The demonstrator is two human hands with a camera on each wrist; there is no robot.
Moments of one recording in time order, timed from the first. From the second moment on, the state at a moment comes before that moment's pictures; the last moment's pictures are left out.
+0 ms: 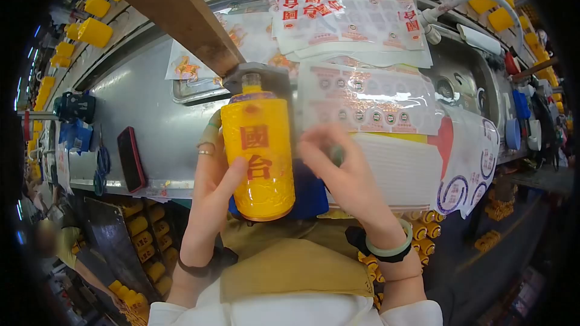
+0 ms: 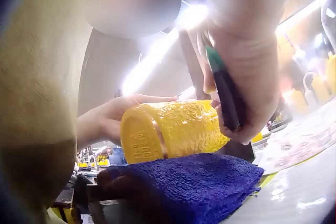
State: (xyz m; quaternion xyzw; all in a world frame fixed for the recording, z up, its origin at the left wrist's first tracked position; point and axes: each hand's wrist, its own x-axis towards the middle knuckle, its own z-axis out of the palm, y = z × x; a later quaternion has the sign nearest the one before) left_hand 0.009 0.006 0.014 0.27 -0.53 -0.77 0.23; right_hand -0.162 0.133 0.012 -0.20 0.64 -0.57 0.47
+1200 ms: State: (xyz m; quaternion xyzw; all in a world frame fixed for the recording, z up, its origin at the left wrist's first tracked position) left_hand 0.012 0.002 0.017 0.26 -0.51 -0.79 0.22; right_hand -0.175 0.055 0.023 -0.34 0.71 -0.50 0.36
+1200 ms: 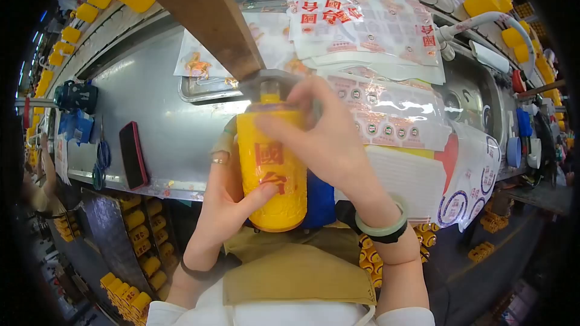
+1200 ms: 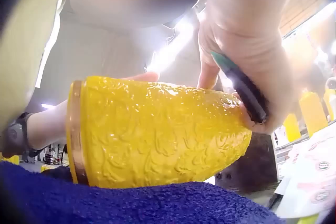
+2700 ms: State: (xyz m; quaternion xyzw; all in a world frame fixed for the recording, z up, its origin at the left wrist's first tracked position) left_hand -0.001 -0.014 0.019 0.28 -0.47 -0.81 0.22; right_hand -0.149 0.095 0.008 -0.25 0.65 -0.58 0.42
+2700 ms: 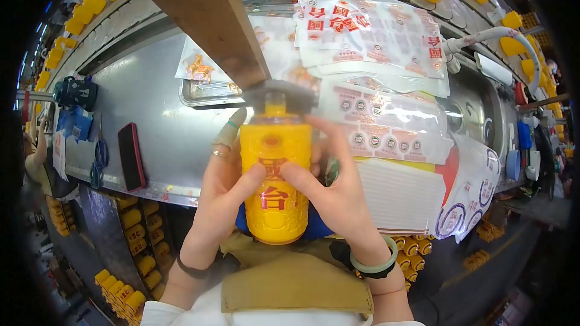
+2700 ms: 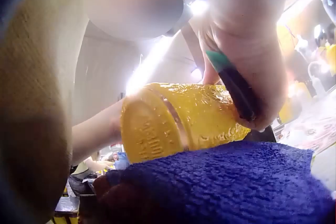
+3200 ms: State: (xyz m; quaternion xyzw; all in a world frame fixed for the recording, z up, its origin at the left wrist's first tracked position) left_hand -0.002 -0.012 0.016 0.28 -0.46 -0.80 0.25; right_hand -0.148 0.094 0.009 -0.25 0.64 -0.59 0.43
